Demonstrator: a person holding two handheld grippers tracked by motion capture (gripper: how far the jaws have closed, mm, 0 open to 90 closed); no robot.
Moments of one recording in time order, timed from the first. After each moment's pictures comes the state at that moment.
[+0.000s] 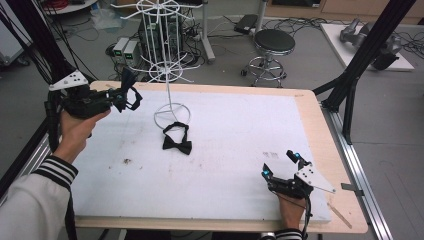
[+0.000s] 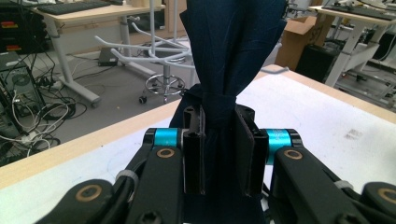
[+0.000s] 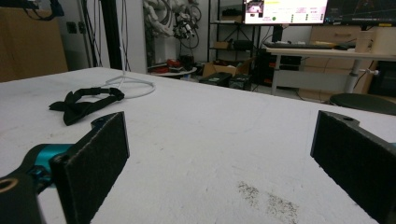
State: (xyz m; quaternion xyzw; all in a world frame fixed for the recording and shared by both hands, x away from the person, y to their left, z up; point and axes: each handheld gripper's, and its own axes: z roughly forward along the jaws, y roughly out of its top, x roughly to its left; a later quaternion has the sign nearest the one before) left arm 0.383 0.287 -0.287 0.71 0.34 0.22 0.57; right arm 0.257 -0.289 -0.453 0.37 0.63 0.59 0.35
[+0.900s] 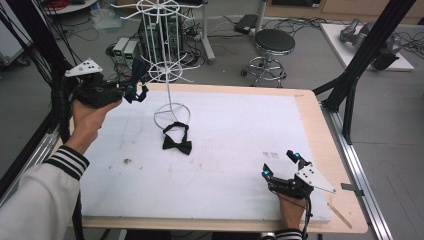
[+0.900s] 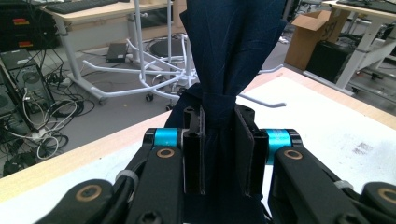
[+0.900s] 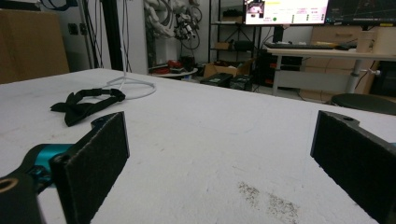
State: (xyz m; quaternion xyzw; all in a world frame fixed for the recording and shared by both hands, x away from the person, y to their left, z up) left arm 0.395 0.253 -0.265 0.72 0.36 0.23 0.55; right arm 0.257 -0.290 -0.454 0.37 0.63 0.59 0.34
